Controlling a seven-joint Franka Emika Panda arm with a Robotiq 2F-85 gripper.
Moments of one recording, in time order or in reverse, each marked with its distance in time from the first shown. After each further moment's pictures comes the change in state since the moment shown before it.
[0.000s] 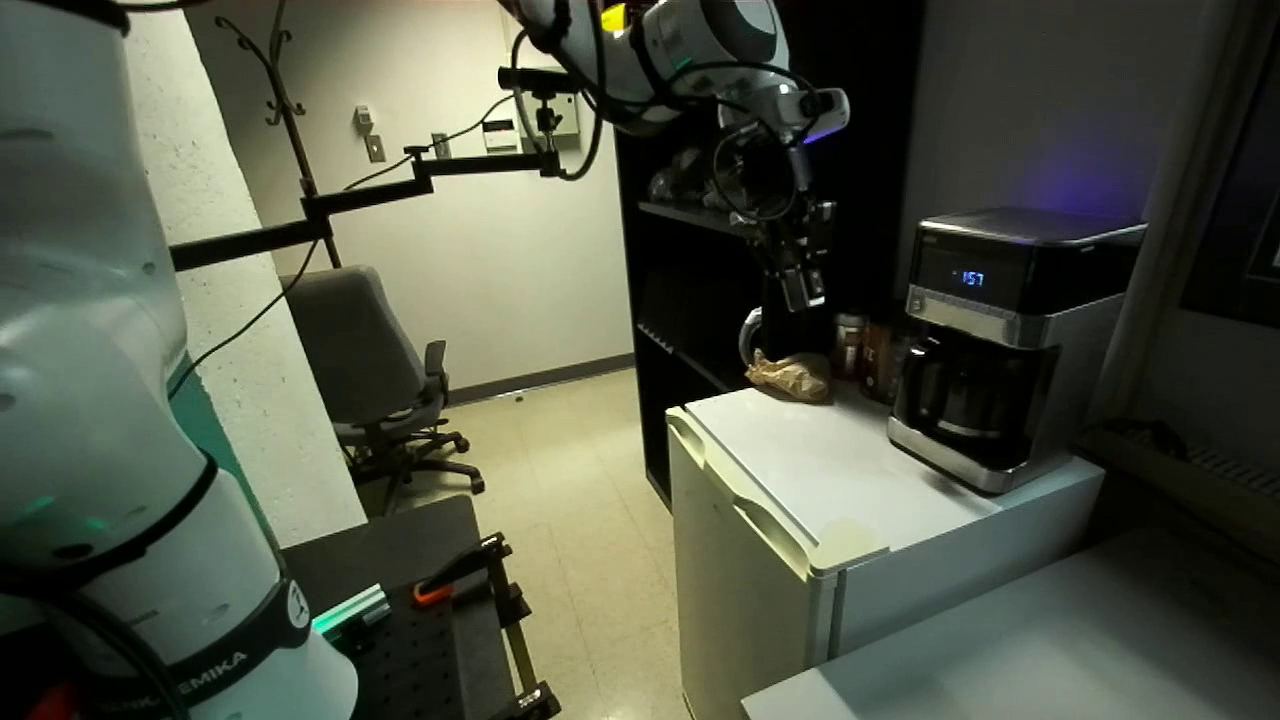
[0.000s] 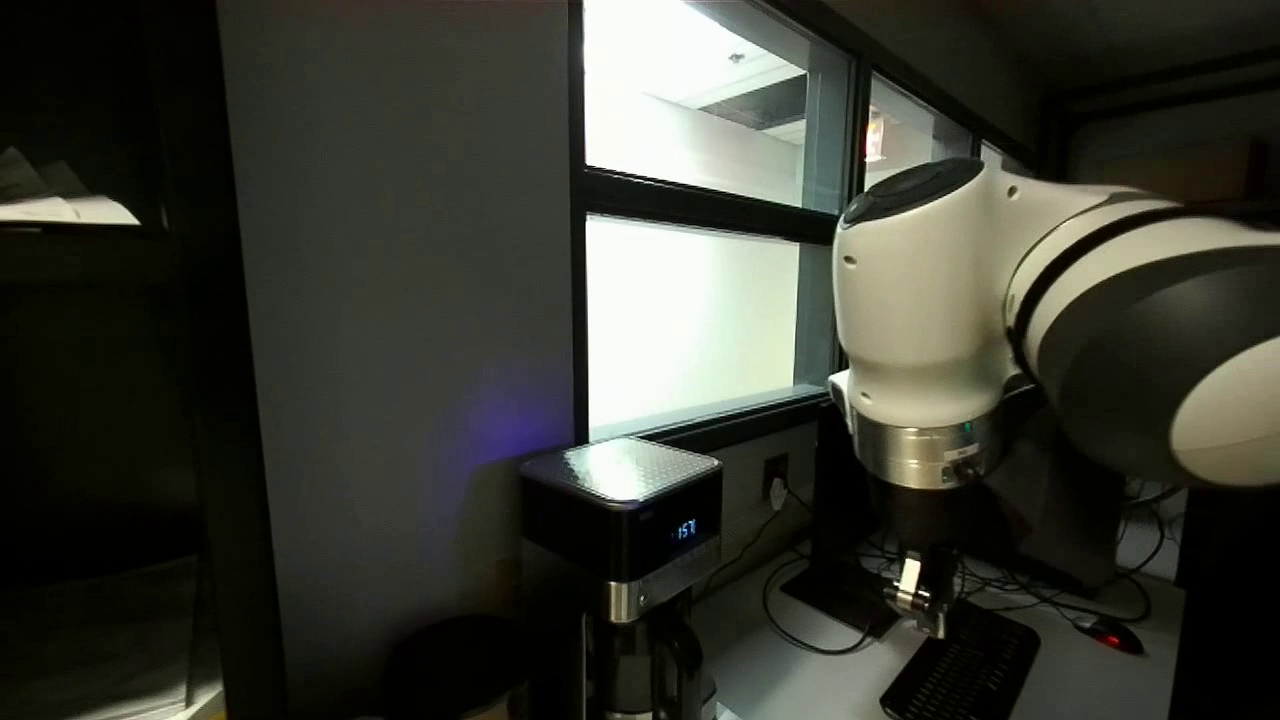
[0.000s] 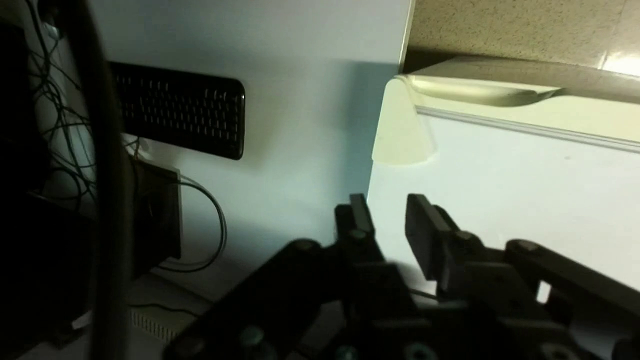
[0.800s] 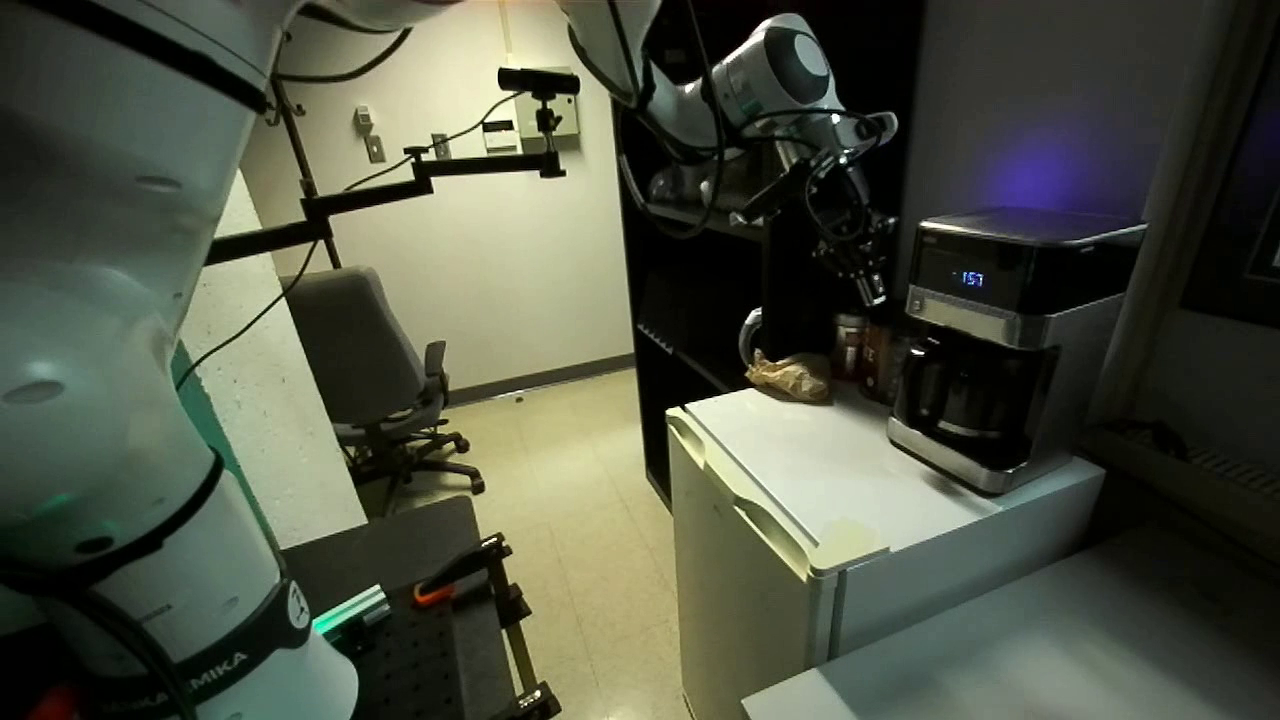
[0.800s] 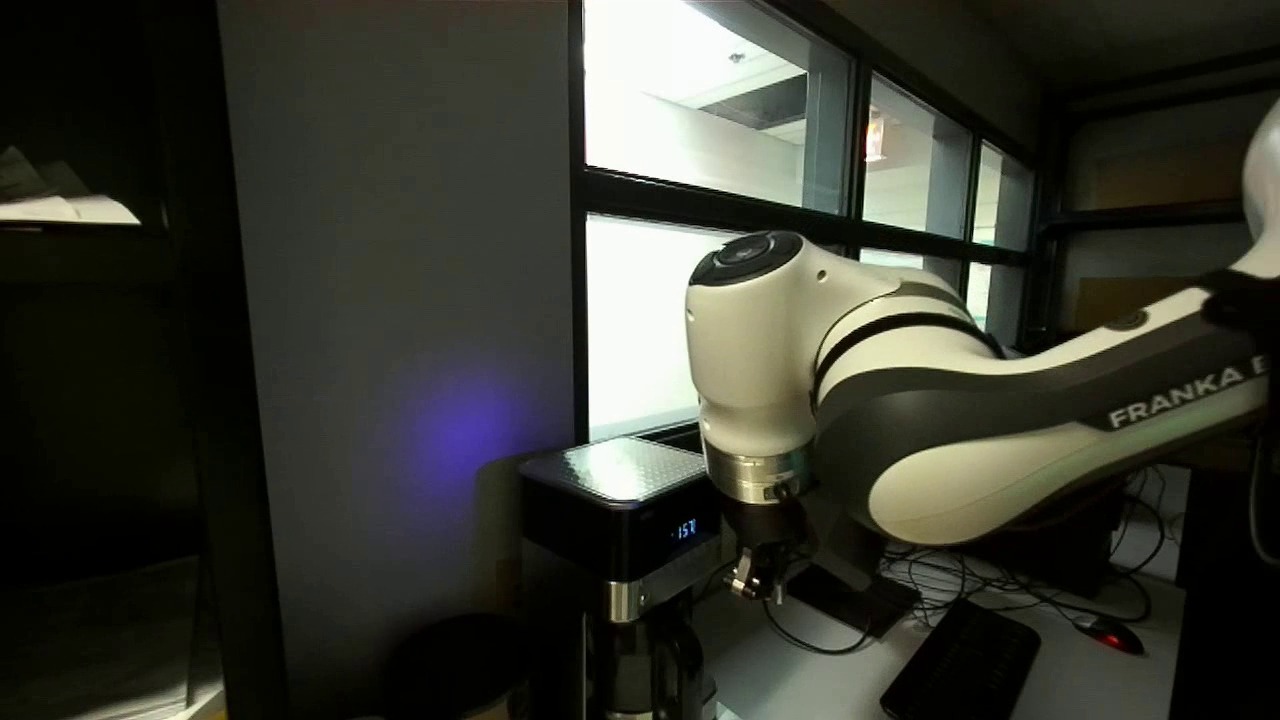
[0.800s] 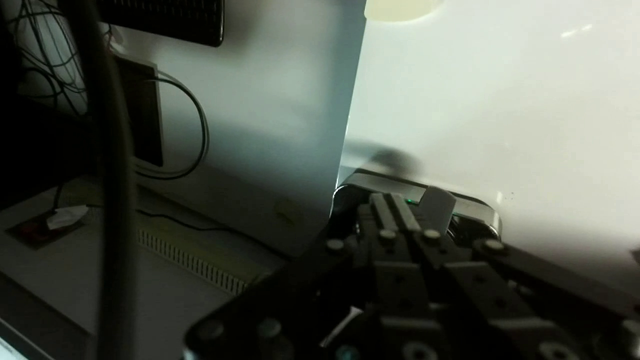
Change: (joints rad) arm 0.116 0.339 -0.120 0.412 -0.061 0.070 -0.048
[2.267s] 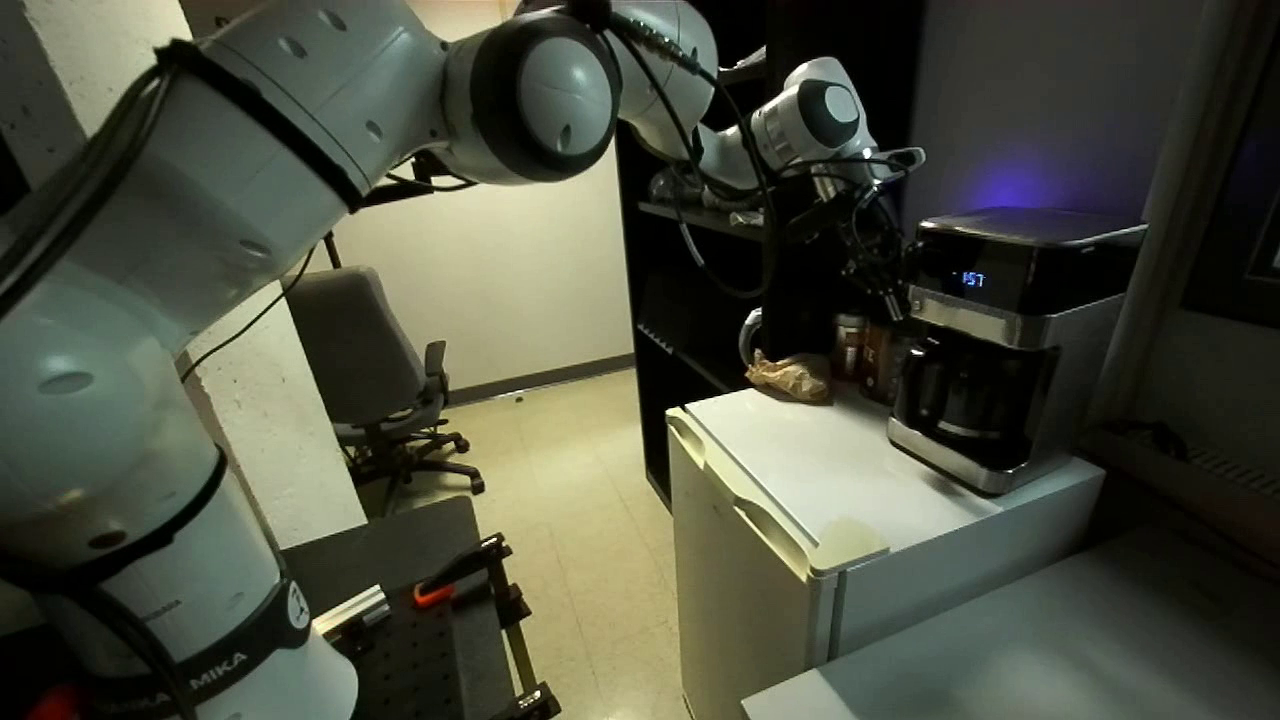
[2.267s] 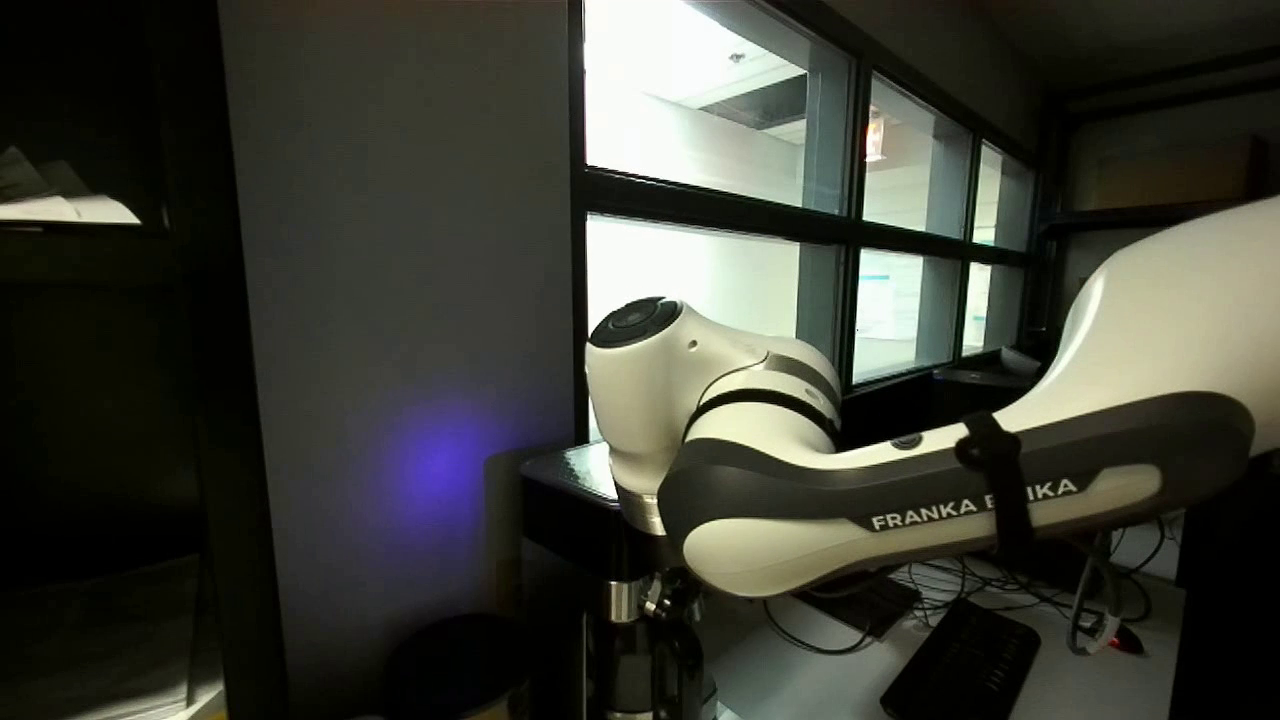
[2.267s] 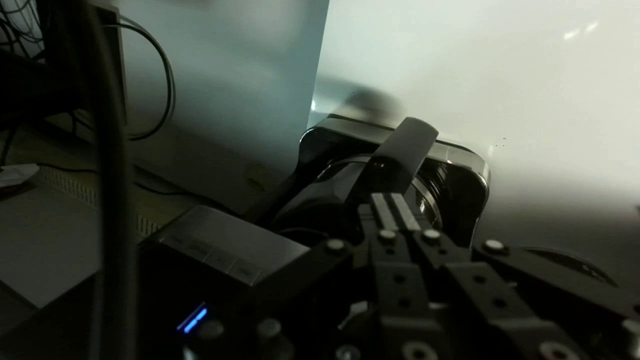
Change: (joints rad) arm 0.072 0.390 -0.097 0.549 0.106 -0.108 -0.149
